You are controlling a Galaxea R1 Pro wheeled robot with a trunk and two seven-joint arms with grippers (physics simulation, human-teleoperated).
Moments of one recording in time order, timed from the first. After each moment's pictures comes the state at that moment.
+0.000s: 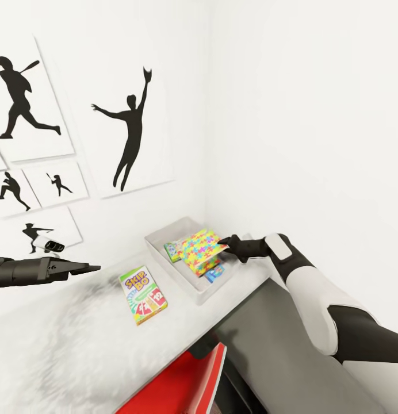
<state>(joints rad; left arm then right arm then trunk) -0.67 0.67 -0.05 -1.19 0.49 1.04 -1.57 -1.15 0.04 -0.11 -0.40 -0.82 0.86 0.00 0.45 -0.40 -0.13</state>
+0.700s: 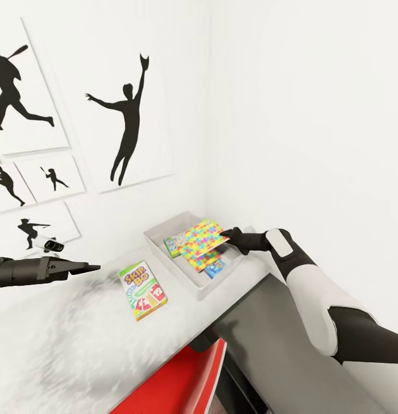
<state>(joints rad) -0.67 0.67 -0.05 -1.19 0.50 1.04 -1.57 -1.15 0.04 -0.10 -0.46 -0.81 0.80 0.00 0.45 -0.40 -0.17</state>
